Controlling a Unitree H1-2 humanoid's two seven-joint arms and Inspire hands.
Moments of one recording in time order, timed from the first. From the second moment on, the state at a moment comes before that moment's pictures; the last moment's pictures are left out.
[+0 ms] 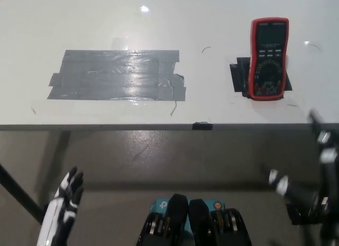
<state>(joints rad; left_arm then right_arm) 0.13 0.14 0.02 -0.17 0.03 -0.09 -0.03 -0.04 -0.05 -0.01 -0.34 -0.36 -0.23 -0.11</state>
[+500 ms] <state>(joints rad) 0.05 0.12 -0.01 -0.12 0.08 -0.09 -0.03 -0.62 -0.05 -0.09 -0.03 -0.48 0.06 -0.14</state>
